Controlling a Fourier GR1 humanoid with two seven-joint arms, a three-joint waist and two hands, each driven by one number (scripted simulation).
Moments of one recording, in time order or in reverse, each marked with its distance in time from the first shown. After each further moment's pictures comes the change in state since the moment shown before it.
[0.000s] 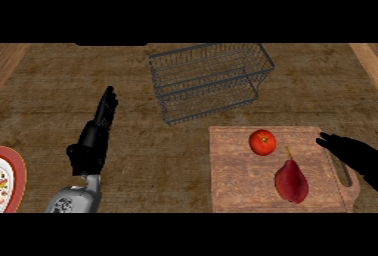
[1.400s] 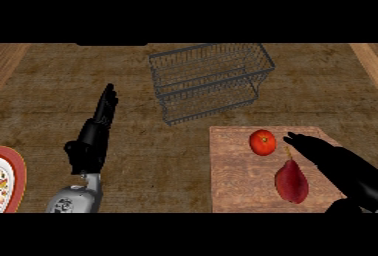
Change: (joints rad) left arm -0.007 -0.046 0.035 -0.041 -0.049 -0.039 0.057; right arm -0.073 0.181 0.111 0.157 0.202 -0.018 -0.020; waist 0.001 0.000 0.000
